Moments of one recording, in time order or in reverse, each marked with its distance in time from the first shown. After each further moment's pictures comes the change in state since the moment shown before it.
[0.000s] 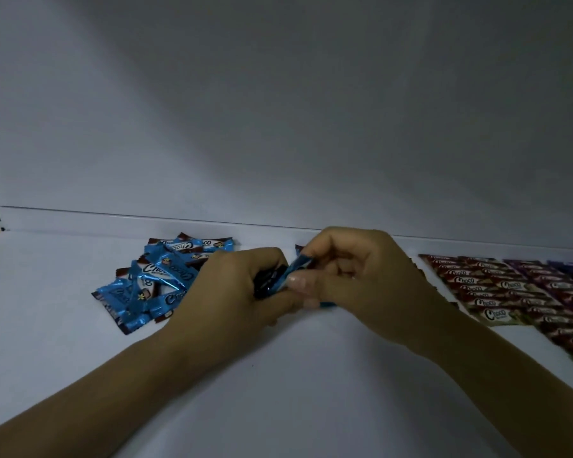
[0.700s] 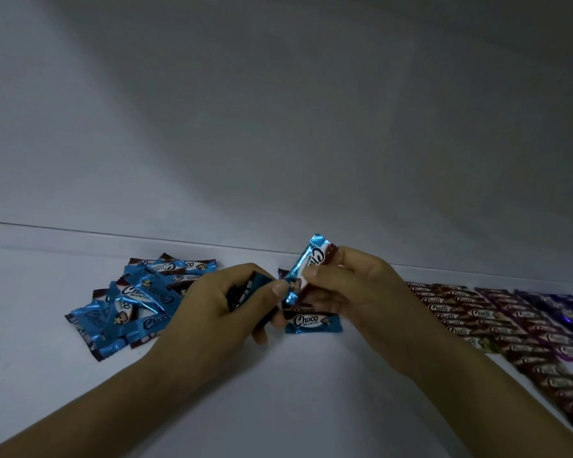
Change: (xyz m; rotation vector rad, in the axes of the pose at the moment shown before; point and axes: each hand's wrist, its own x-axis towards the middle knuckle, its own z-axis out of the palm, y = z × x) left_hand 0.003 0.001 0.005 -0.338 0.050 -0.079; right_hand 0.008 0.008 -0.017 0.227 0.097 0.322
